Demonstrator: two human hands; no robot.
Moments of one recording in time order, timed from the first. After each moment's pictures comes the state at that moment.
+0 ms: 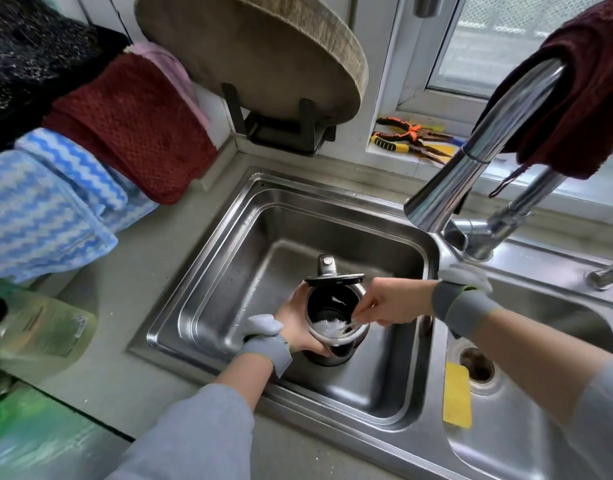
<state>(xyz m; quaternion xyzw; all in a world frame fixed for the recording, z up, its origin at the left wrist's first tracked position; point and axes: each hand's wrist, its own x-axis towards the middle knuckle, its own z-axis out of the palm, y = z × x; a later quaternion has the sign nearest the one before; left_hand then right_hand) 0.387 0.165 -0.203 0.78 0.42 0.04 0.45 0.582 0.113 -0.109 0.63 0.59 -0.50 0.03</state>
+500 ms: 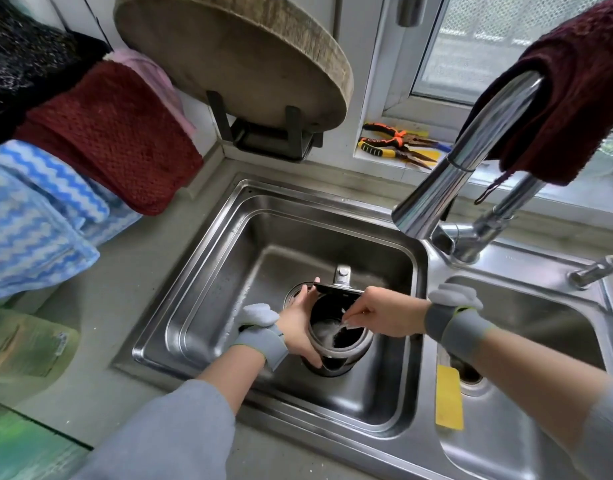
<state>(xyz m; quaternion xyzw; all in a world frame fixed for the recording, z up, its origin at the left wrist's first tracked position) 0.399 0.184 -0.213 0.80 0.36 -0.09 0.47 0.581 0.105 -0.123 0.64 0.65 -0.40 -0.01</state>
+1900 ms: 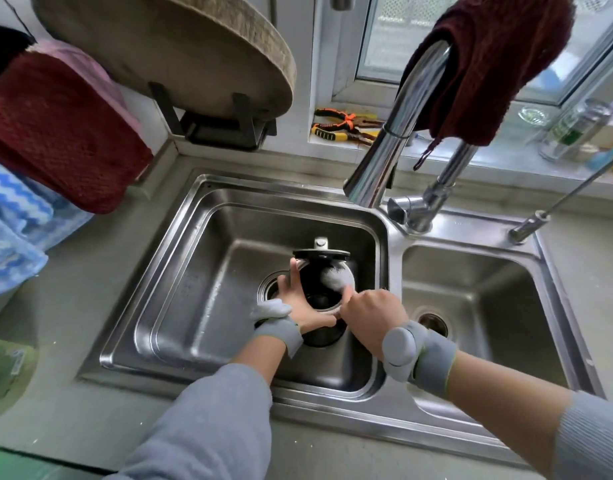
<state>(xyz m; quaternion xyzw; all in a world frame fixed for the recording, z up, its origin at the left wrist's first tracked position) 0.443 0.135 -0.189 0.77 0.51 -0.06 0.38 0.539 0.039 -0.107 0.76 0.65 0.00 0.11</state>
